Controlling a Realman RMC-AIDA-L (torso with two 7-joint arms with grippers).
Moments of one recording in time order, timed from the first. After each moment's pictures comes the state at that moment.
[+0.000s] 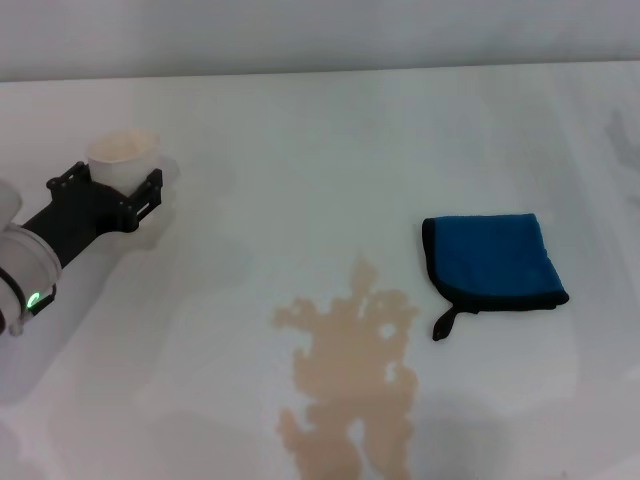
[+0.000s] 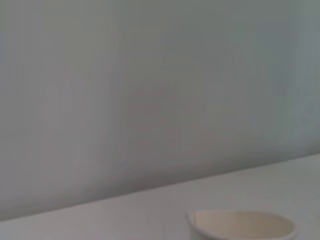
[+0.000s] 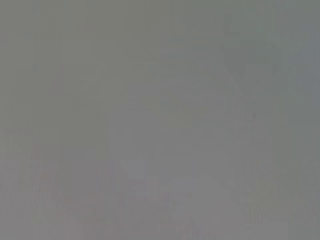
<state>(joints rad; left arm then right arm) -0.64 -2.10 1.03 0.04 -2.23 -0.86 2.61 0.48 2.02 -0.53 0.00 -0.64 -1.11 0.37</state>
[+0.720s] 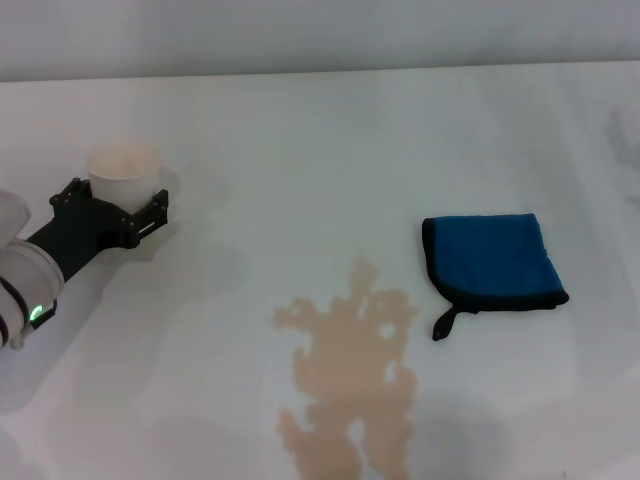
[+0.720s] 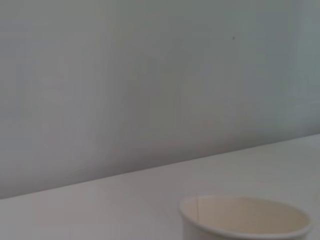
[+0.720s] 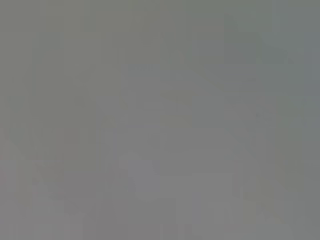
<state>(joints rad) -0.64 -2.10 1.03 0.02 -2.22 -0.83 2.62 0.48 2.02 -0.53 0.00 -0.64 -1.11 0.37</state>
